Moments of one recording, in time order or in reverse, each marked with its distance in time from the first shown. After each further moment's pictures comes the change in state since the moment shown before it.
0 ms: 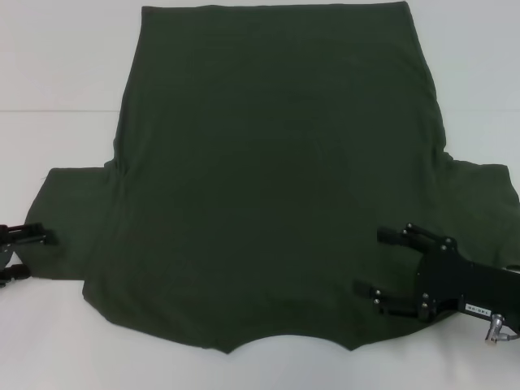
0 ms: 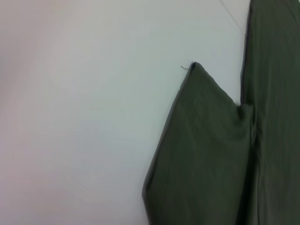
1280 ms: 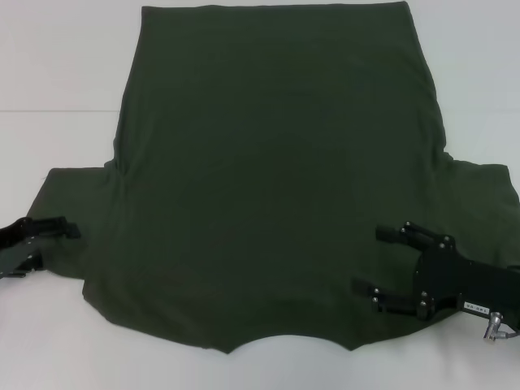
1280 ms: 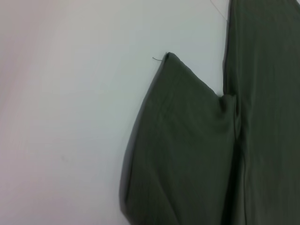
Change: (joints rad) left arm -0.044 -0.012 0.042 -0.027 0.000 -0.039 0.011; right arm 0.006 0.000 0.000 0.000 -0.002 0.002 0.000
